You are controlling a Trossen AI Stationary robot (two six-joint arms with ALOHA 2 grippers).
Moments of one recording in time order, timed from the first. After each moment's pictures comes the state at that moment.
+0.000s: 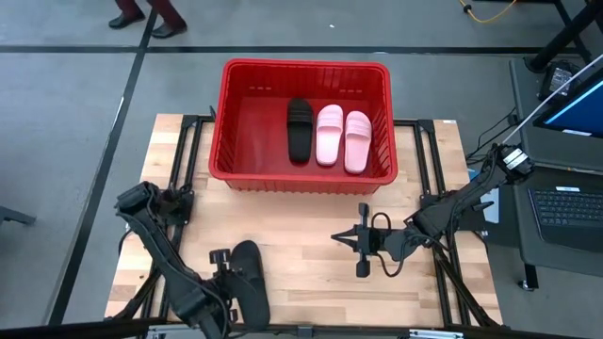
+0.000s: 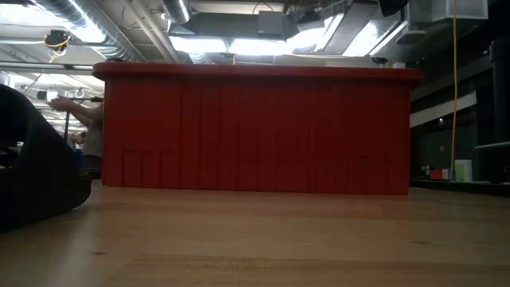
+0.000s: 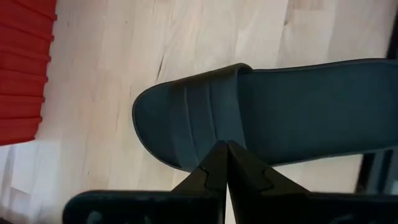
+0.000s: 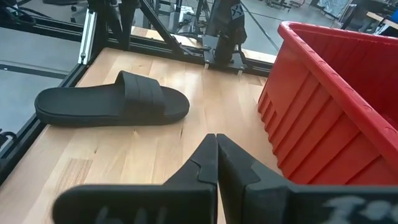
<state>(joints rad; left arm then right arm) -0.92 1.89 1.63 -1.33 -0.44 -1.11 0.61 1.36 0.82 0.15 0.66 0.05</state>
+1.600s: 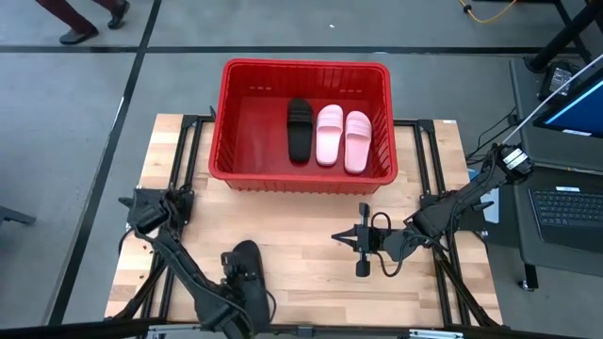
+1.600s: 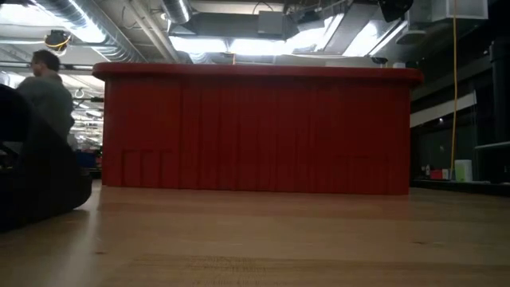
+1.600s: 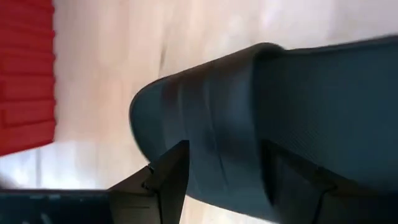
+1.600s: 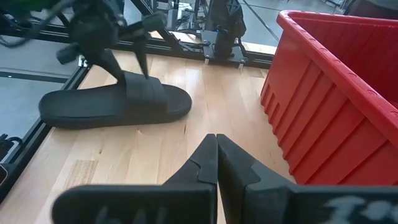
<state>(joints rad) -0.87 2.08 1.63 -1.35 -0.45 -1.04 0.61 1.36 0.82 0.13 0.66 0.13</state>
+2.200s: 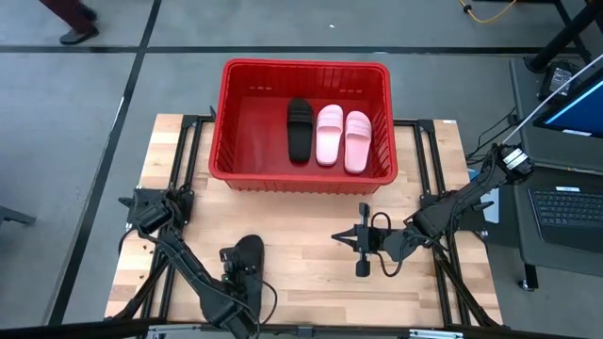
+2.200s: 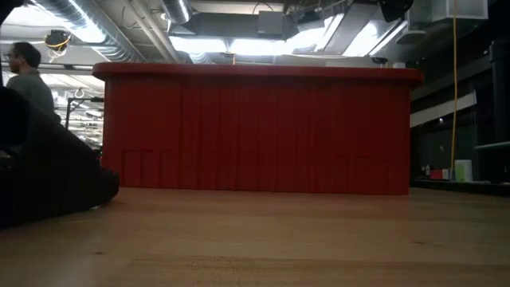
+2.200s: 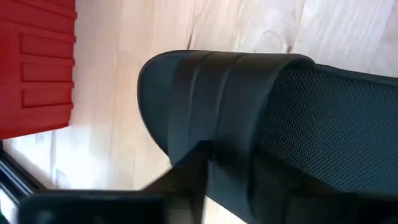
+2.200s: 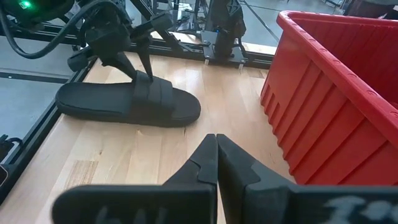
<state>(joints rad) -0.85 2.09 1.63 -1.41 -0.45 -1.11 0.61 1.36 0.82 0.13 0.66 0.13</state>
